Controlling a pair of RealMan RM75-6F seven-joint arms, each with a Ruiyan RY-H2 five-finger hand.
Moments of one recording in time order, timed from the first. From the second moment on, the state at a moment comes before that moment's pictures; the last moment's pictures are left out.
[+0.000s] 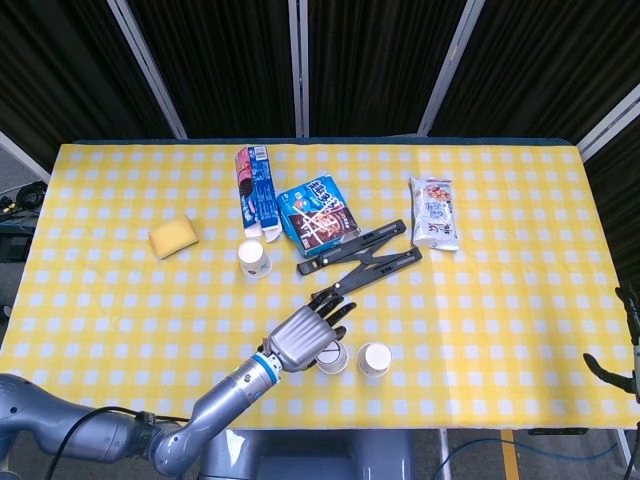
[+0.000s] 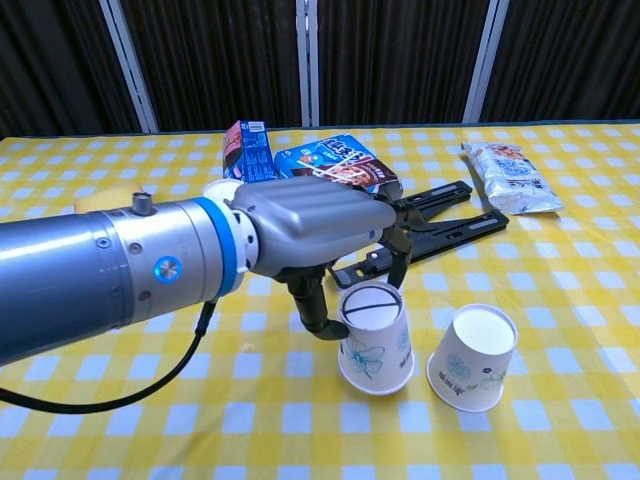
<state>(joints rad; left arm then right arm) -0.94 -1.69 -0.20 -1.85 0.86 0.92 0.99 0.01 -1.05 0.11 -1.56 -1.39 1.49 0.17</state>
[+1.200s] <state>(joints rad) -0.98 -1.56 -0.15 -1.83 0.88 1.12 0.91 0.00 -1.05 0.11 -1.56 -1.40 1.50 0.15</state>
